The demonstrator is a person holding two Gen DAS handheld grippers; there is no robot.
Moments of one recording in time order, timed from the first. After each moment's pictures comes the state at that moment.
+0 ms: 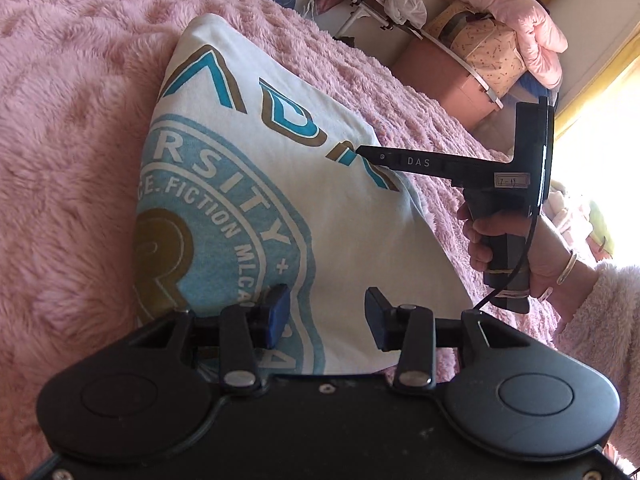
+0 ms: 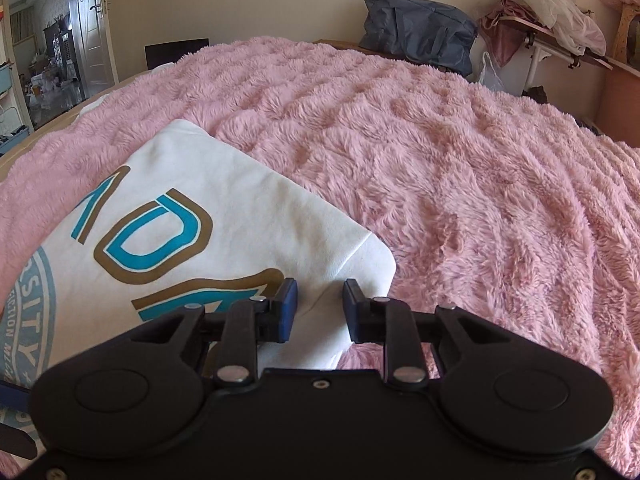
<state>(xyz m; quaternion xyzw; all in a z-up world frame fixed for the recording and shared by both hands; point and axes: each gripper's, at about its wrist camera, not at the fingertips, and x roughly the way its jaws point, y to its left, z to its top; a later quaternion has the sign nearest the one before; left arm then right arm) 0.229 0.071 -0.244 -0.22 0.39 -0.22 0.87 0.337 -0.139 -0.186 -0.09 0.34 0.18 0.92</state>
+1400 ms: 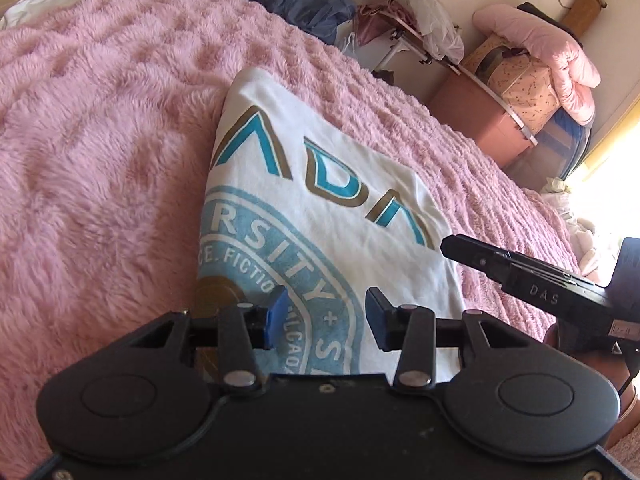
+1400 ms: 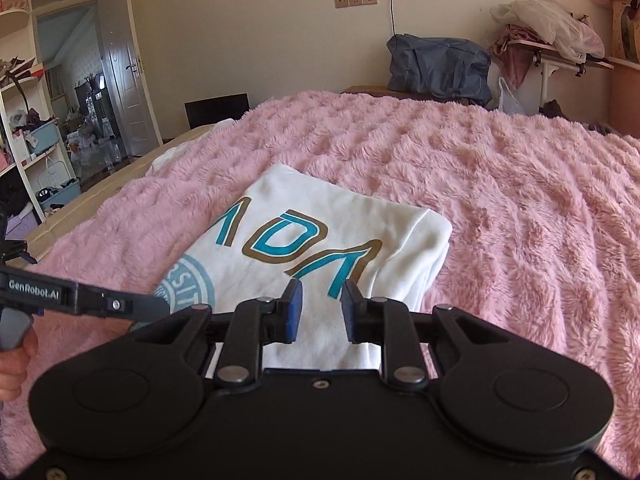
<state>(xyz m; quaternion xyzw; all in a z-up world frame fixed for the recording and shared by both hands) 0.234 0.098 -0.214 -0.23 0.37 -0.14 0.89 0.232 -0.139 -0.151 -0.01 0.28 0.23 0.93</state>
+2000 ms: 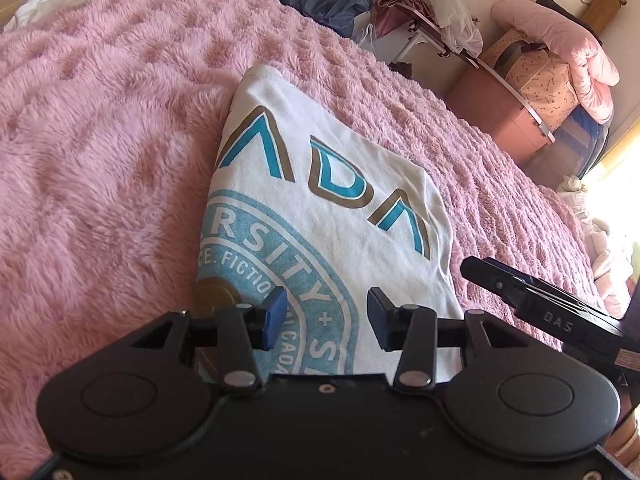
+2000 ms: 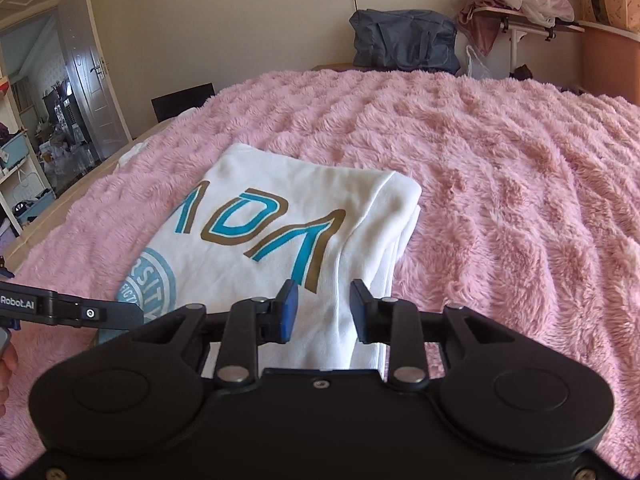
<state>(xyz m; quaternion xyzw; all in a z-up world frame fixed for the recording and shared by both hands) 0.236 0.090 -0.186 -0.22 0.39 -0.12 0.89 0.230 -0.153 -0.159 0.01 0.31 0.18 0.93</state>
